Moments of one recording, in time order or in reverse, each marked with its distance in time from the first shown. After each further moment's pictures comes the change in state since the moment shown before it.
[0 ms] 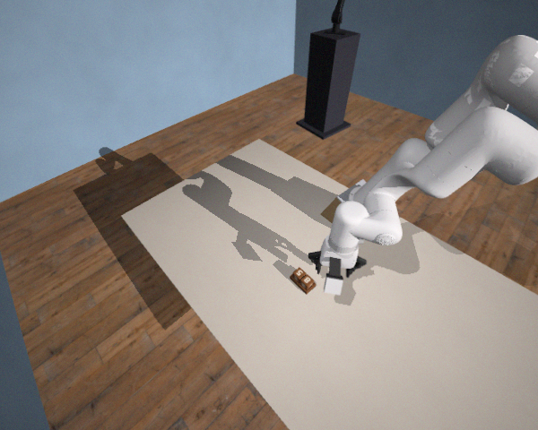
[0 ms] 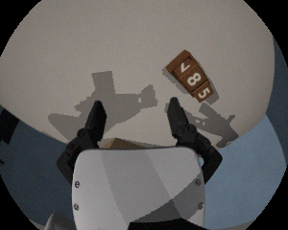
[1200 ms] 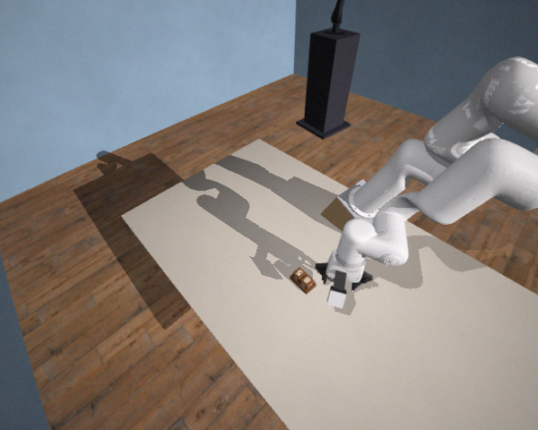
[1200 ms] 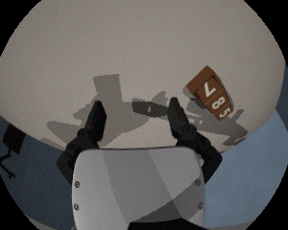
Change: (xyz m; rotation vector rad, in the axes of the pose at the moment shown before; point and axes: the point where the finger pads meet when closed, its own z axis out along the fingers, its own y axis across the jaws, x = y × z) arm 0.019 -0.025 0.037 -0.001 -0.008 0.108
